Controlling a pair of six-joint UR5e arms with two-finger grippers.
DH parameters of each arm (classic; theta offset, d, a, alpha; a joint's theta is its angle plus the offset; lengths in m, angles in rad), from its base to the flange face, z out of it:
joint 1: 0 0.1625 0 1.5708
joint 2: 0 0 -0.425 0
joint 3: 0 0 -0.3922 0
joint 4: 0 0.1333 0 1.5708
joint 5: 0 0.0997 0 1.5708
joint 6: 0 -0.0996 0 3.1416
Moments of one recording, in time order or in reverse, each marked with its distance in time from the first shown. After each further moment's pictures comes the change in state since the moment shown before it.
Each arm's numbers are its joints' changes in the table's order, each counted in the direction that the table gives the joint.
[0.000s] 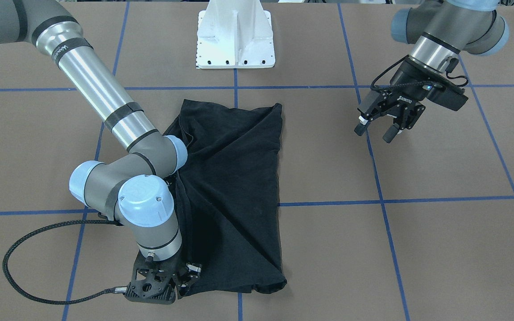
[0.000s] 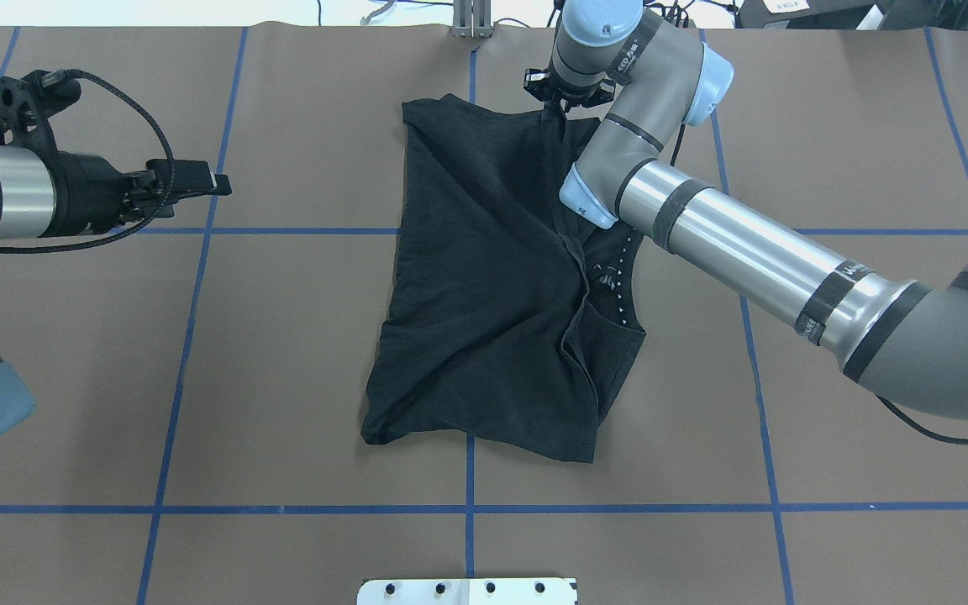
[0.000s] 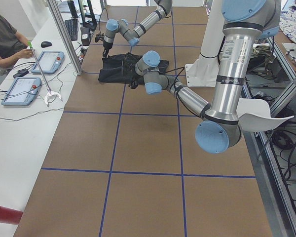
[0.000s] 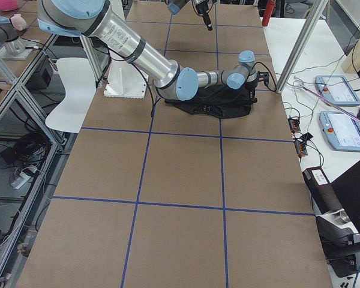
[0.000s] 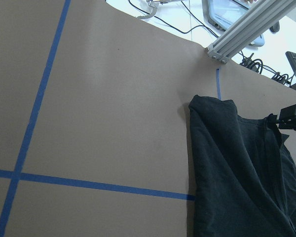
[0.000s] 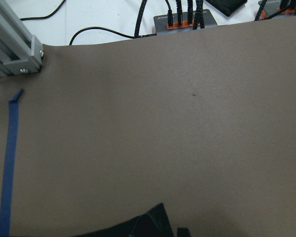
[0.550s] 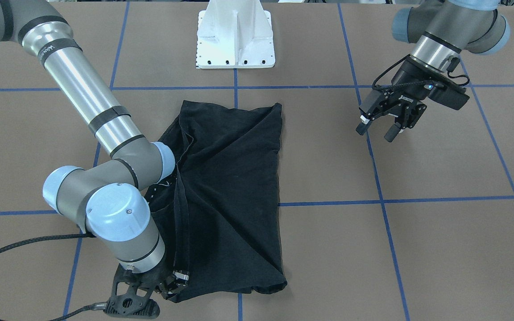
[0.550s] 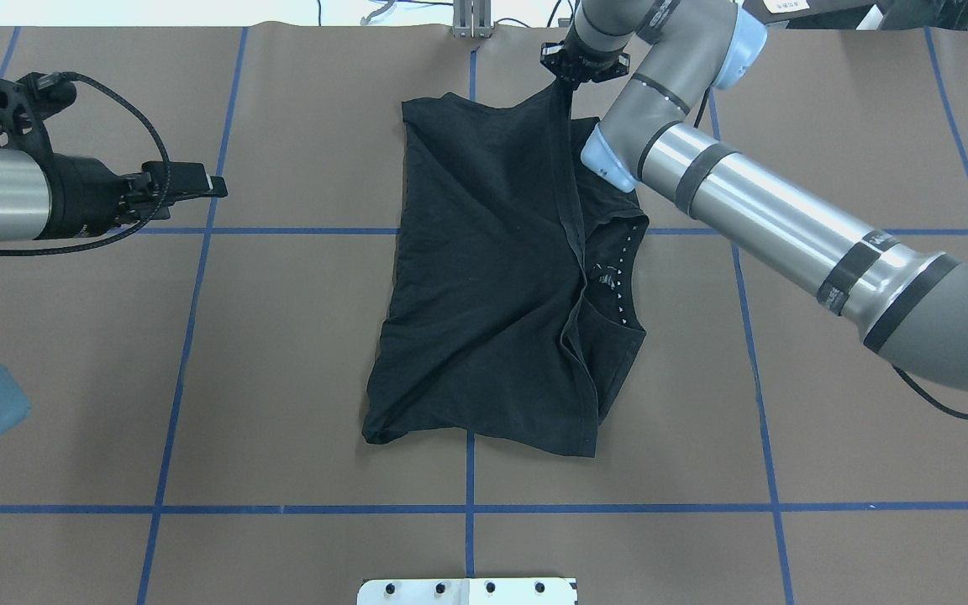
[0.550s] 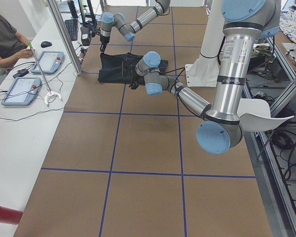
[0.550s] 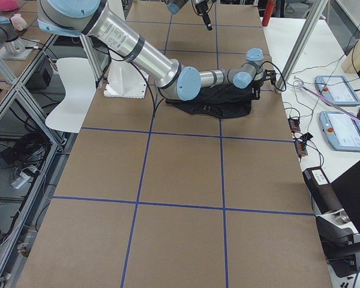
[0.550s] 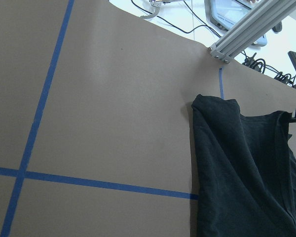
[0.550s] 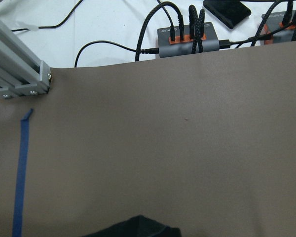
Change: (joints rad) left arm 0.000 0.011 -0.007 0.000 0.001 0.000; right arm 0.077 -0.002 0.008 0.005 0.132 0.074
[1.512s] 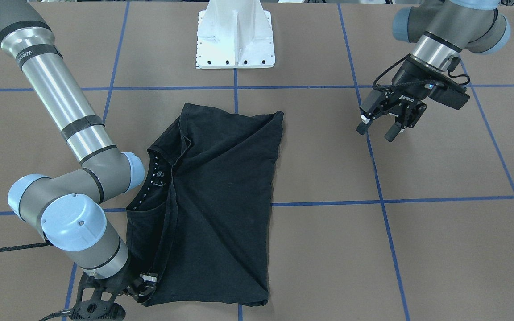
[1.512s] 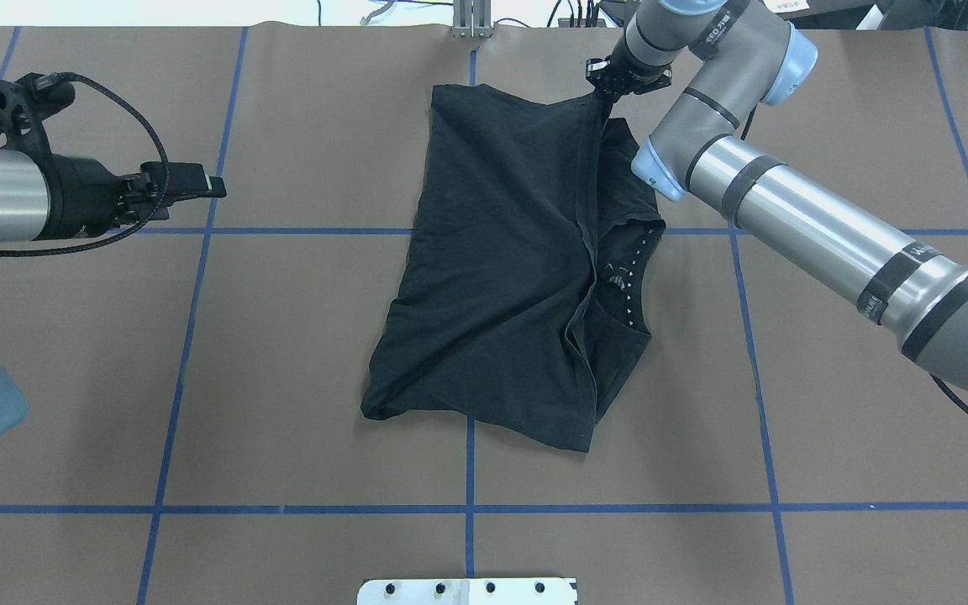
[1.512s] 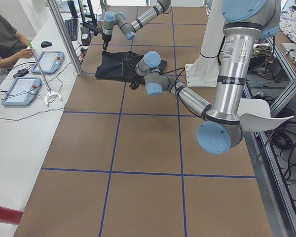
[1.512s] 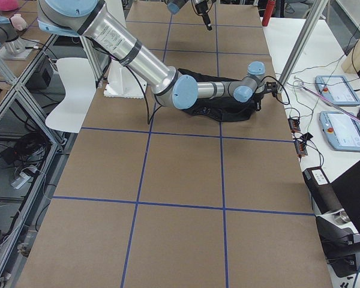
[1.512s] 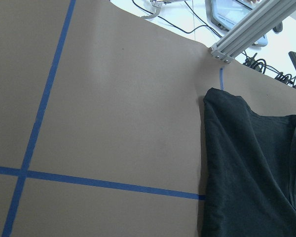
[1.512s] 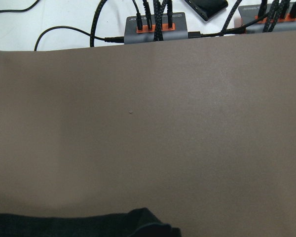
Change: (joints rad) left arm 0.000 0.001 -0.001 0.000 0.000 0.001; right arm 0.019 -0.088 -0.007 0.076 0.016 0.087
